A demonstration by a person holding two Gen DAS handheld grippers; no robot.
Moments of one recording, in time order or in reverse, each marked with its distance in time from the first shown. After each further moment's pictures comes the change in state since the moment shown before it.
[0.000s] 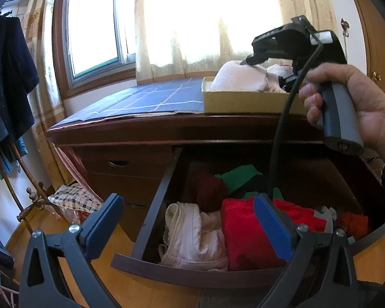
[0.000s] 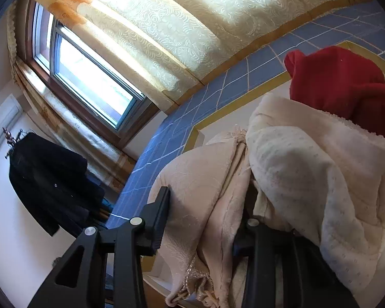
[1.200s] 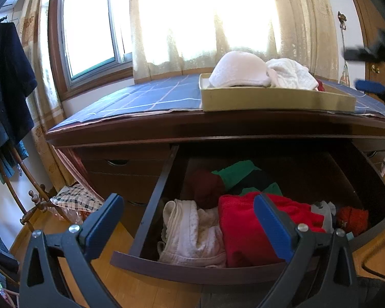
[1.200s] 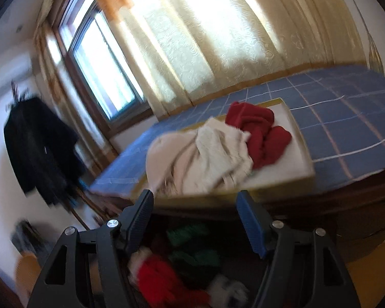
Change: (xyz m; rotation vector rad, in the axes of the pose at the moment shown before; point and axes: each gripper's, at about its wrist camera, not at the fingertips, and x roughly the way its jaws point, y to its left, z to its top) left arm 0.000 -0.006 0.002 0.035 0.019 0.013; right arm -0.186 0.003 -0.073 -0.285 -0.092 -0.152
